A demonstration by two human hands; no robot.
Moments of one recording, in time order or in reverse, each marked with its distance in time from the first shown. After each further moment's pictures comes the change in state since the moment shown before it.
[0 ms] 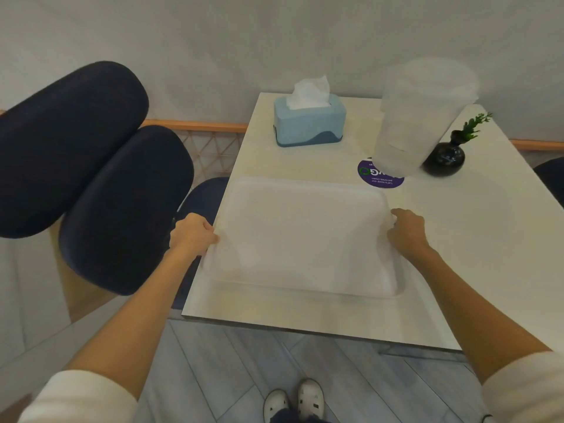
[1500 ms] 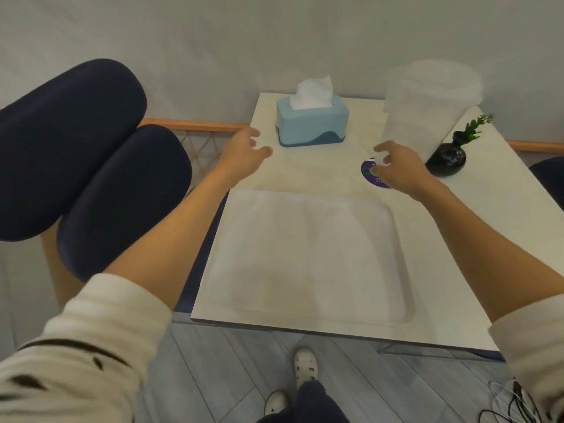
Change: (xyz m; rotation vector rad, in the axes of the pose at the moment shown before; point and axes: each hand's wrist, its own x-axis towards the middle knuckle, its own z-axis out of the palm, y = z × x) left_hand 0.022 0.130 -0.039 -0.330 -0.042 0.471; right_hand 0.045 -0.080 -0.059 0.098 0.028 -0.230
